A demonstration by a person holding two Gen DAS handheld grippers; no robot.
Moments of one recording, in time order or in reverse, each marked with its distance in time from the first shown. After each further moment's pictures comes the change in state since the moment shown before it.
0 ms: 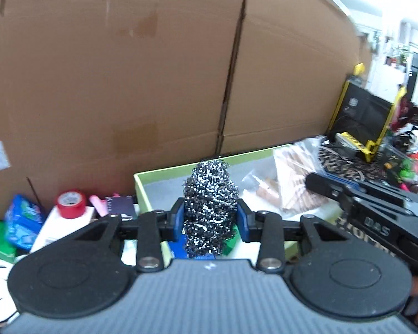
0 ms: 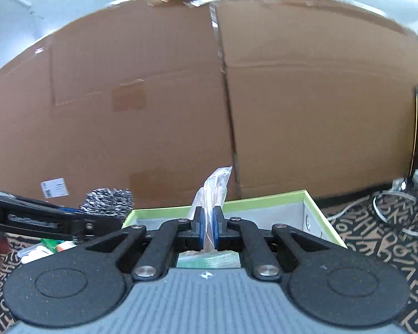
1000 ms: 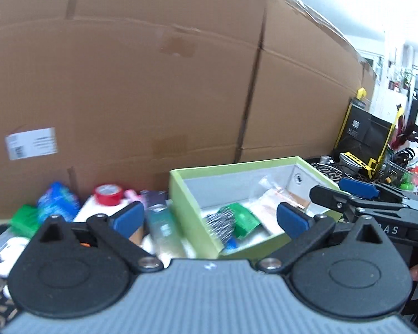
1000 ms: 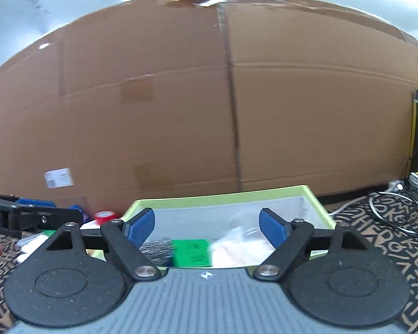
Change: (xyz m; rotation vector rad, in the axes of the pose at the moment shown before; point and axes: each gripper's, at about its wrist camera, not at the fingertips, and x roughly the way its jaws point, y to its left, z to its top) left arm -0.091 0.032 -0.050 -0.035 -0.164 0.035; right arm -0.037 0.047 -0.024 -0.084 -0.038 0.005
